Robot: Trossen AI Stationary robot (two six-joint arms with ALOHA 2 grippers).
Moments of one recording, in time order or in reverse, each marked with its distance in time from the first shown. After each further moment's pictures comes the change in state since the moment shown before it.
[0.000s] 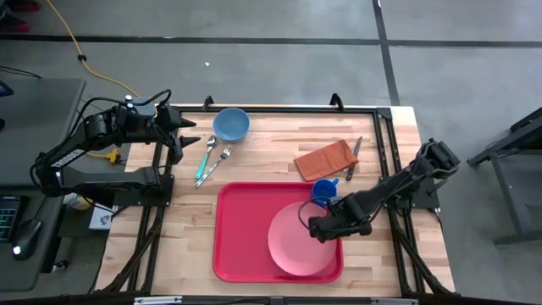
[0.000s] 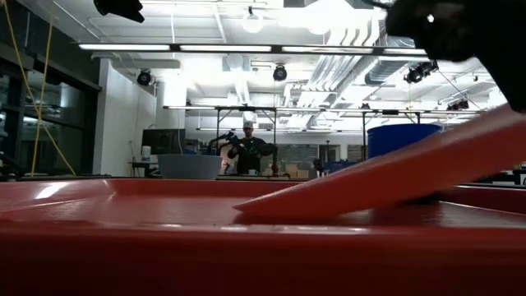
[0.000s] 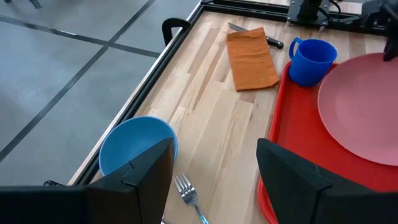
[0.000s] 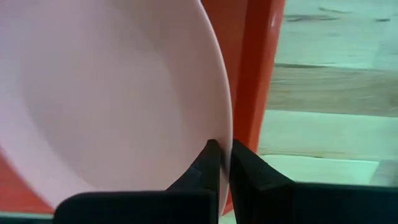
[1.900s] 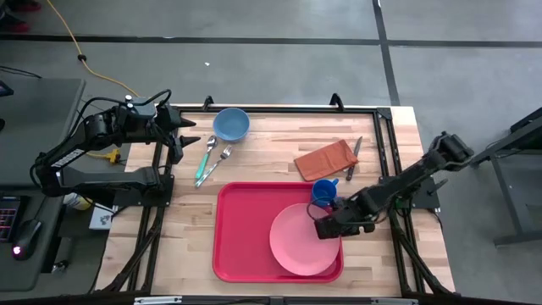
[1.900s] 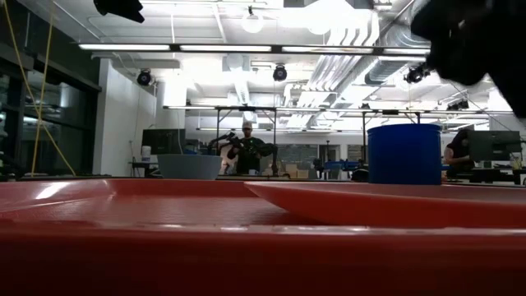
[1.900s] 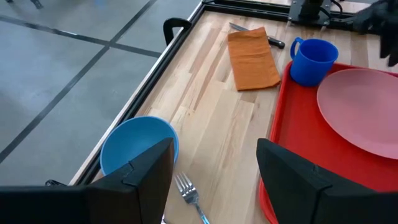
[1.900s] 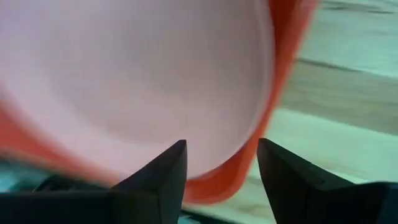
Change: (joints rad) left arm 0.000 0.000 0.000 0.000 -0.004 0.000; right arm 0.012 -0.187 -0.241 0.300 -0.031 -0.109
